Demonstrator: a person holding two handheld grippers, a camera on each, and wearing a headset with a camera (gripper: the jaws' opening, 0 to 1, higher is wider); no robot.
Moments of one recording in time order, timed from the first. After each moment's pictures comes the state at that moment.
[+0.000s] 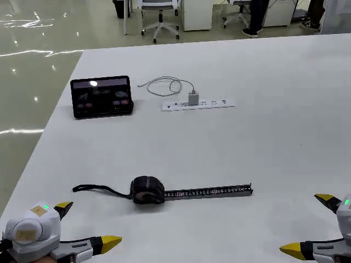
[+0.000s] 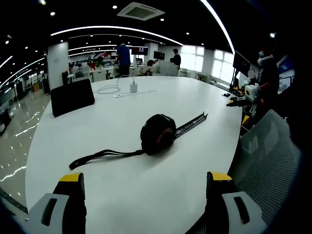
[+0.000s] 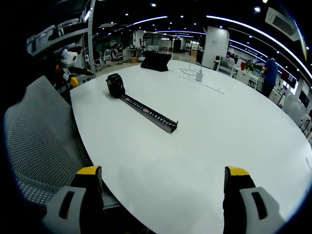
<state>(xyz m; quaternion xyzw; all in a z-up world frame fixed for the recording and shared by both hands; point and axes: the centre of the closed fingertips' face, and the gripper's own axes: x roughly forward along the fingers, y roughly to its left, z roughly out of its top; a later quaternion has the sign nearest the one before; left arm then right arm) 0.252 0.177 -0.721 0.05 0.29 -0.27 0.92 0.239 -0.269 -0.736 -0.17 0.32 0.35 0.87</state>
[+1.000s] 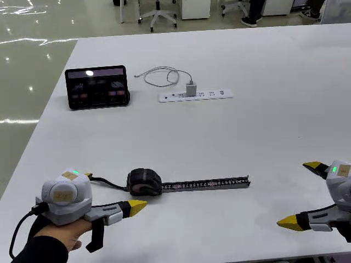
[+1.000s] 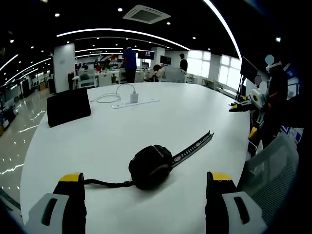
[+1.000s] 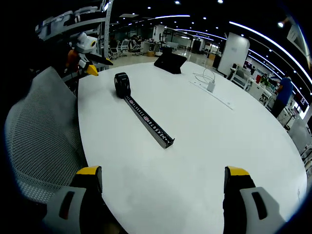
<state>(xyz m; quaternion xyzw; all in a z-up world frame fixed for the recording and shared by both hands) 0.300 0.121 -0.702 0.01 0.29 -0.21 0.94 0.271 -0.254 -0.707 -0.24 0.31 0.41 0.83</state>
